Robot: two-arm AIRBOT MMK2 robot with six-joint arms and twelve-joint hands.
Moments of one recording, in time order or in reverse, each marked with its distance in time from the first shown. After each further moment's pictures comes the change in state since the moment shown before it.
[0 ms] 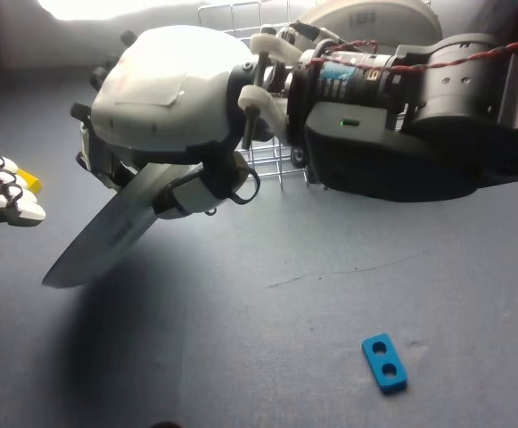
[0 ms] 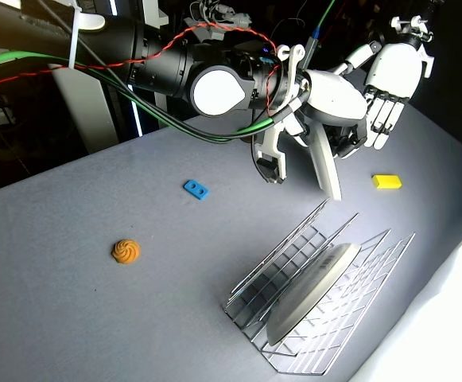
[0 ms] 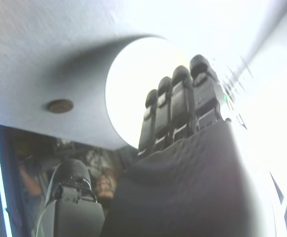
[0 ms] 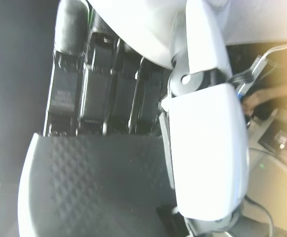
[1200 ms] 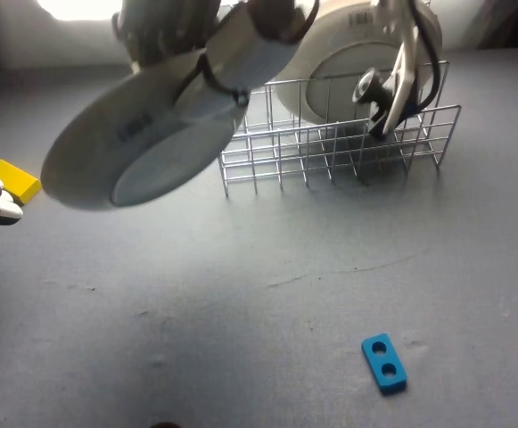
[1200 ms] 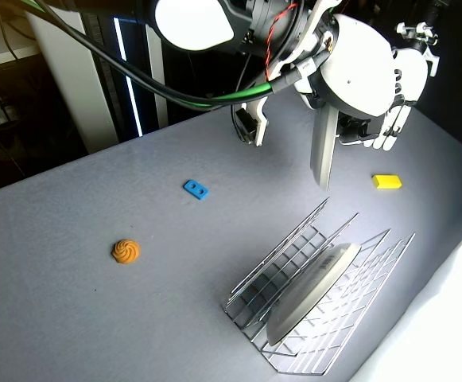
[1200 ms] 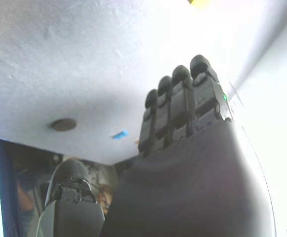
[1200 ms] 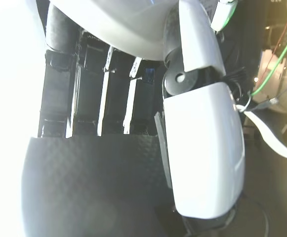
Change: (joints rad) left arm 0.051 -0.024 0.067 -0.002 0.026 -0.001; right arm 0.269 0.175 -0.048 0.506 -0.334 0.053
